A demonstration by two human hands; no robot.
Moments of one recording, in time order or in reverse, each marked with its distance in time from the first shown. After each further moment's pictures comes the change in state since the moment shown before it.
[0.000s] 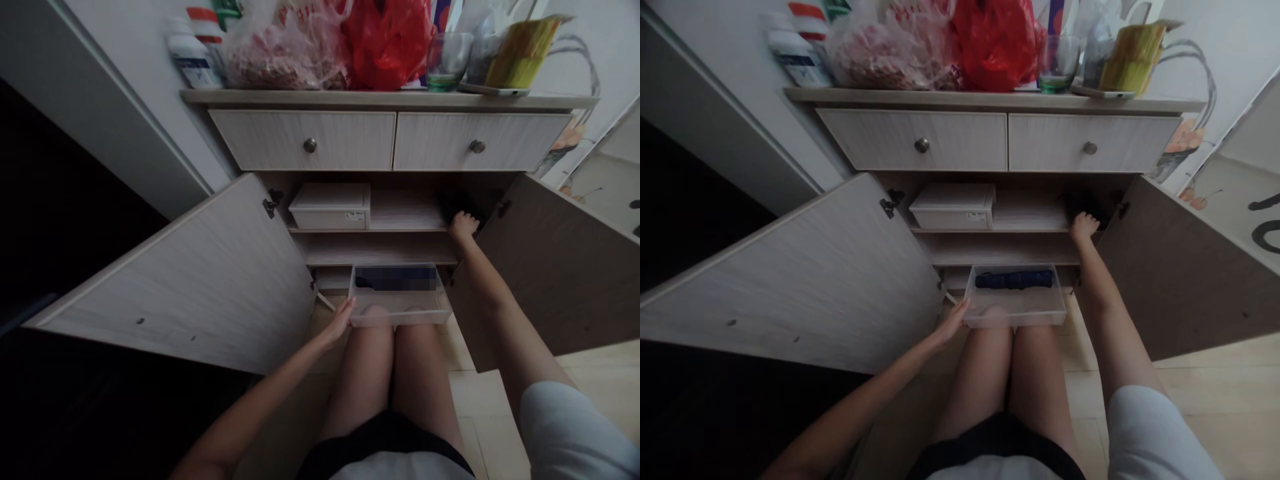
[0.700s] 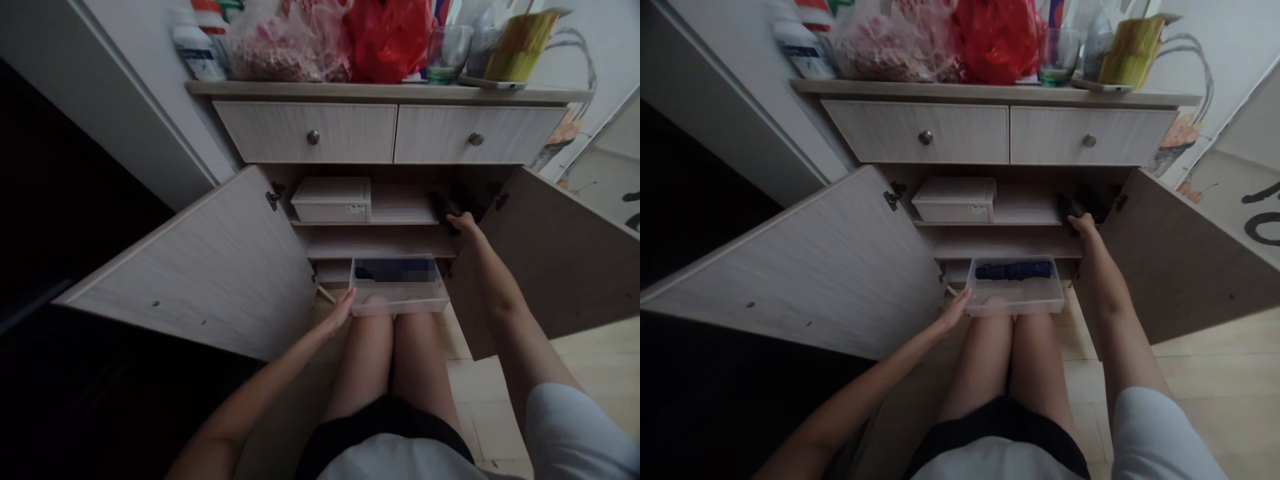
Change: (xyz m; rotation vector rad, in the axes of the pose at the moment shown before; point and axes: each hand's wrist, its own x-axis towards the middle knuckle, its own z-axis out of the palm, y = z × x) left_hand -0.005 0.001 0.001 -0.047 -0.005 0.002; right_hand -0.020 0.012 -0.015 0.538 -0.111 0.207
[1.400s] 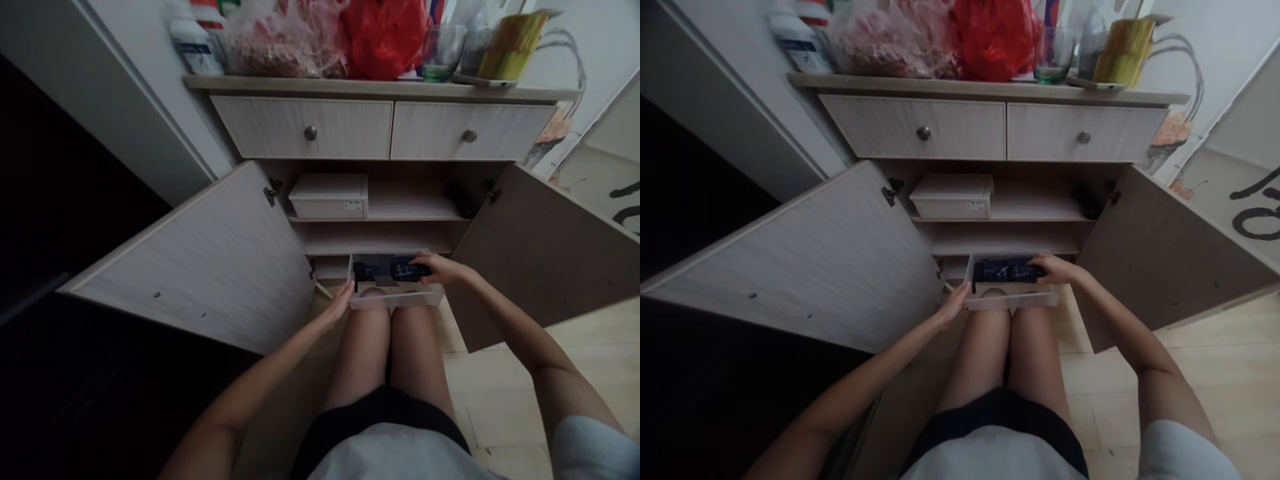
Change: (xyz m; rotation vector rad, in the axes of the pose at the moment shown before) left_hand -0.004 0.003 0.001 0.059 -0.017 0.049; right_hand -0.138 0.033 0.003 -0.166 -0.743 -1.126
